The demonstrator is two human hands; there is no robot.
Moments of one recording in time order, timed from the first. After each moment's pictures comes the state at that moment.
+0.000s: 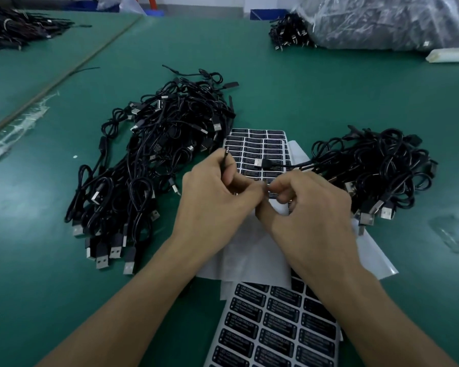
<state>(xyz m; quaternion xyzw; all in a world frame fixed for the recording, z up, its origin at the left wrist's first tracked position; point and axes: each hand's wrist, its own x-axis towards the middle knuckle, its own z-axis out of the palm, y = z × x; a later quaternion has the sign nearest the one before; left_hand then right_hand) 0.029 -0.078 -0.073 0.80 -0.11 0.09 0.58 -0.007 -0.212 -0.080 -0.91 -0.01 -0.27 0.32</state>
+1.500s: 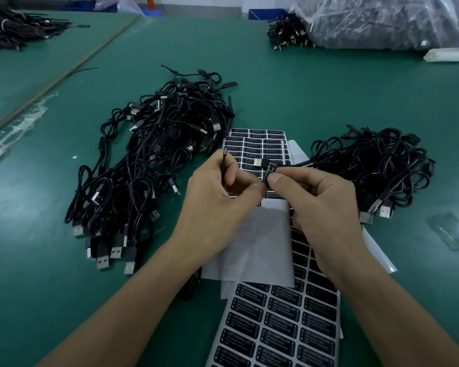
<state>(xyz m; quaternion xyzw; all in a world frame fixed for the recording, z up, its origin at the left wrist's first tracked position) 0.029 -0.078 -0.074 0.76 -0.13 0.04 0.63 0.000 -0.222 -0.071 -0.73 0.09 -0.13 0.67</state>
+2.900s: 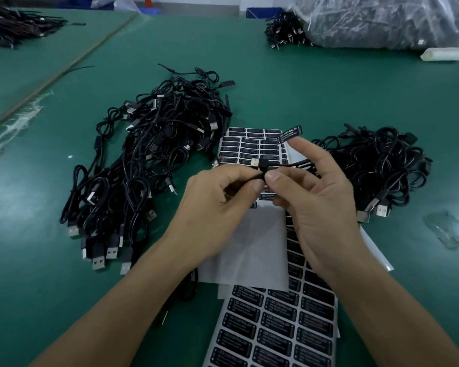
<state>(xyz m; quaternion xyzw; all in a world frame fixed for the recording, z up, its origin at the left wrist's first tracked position) 0.029 -0.069 -0.079 0.79 -0.22 0.02 0.57 -0.003 -0.217 -0.066 -0.61 0.04 -0.11 0.79</state>
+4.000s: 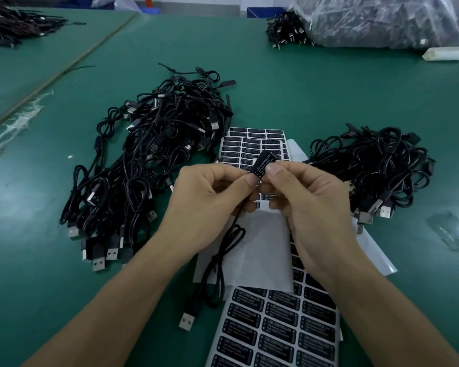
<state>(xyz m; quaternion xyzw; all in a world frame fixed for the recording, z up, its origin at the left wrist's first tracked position) 0.036 -0.064 -0.082 0.74 -0.13 -0.02 0.66 0.004 -0.212 -0.076 -0.63 0.04 -0.12 0.76</state>
